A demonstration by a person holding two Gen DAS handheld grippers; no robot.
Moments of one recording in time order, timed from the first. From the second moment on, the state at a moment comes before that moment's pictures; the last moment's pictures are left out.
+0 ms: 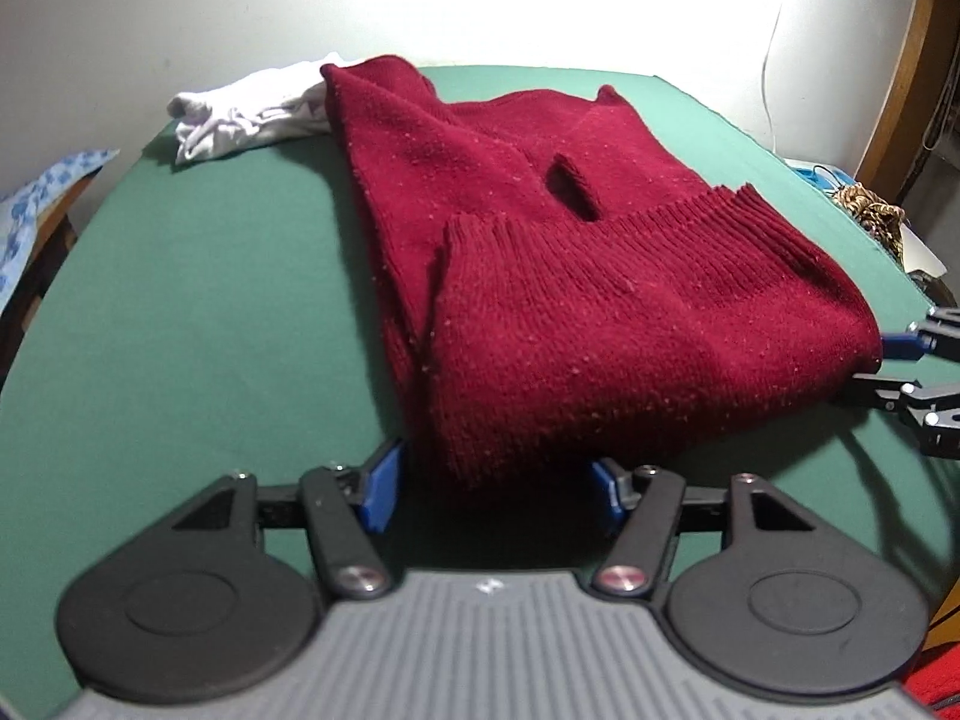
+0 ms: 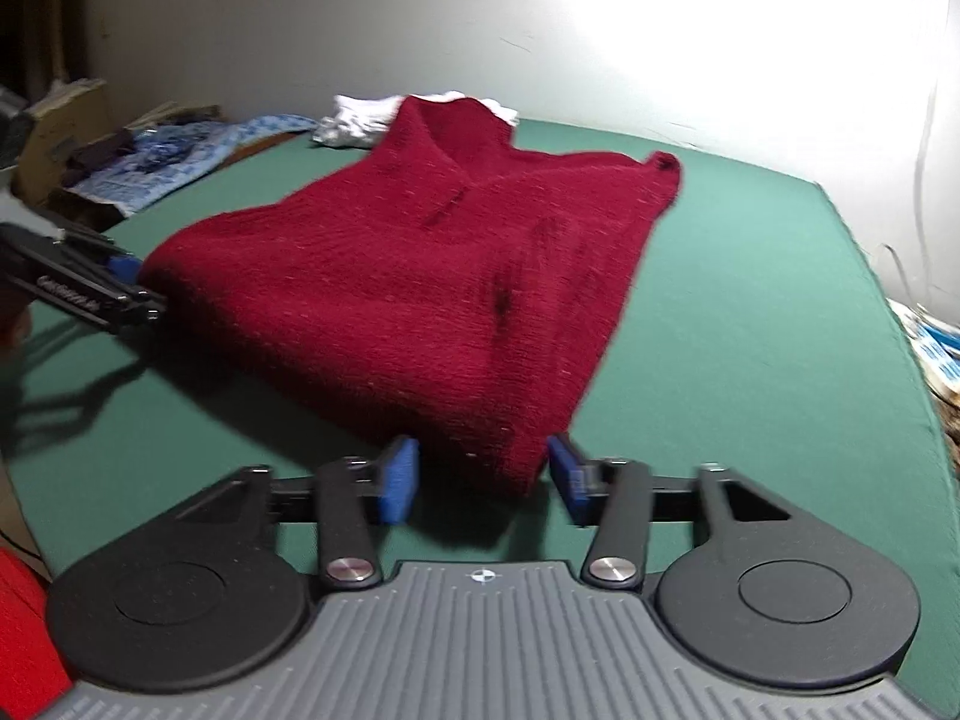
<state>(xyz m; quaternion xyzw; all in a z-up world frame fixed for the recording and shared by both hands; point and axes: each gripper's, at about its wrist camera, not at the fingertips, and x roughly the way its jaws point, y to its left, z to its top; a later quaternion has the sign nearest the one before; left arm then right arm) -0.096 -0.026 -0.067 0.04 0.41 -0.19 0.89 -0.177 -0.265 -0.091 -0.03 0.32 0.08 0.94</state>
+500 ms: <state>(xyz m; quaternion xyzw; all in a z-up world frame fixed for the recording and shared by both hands) -0.106 -0.038 -0.060 0.05 0.41 -0.17 0.89 -0.168 -0.269 -0.088 0.00 0.32 0.10 0.94</state>
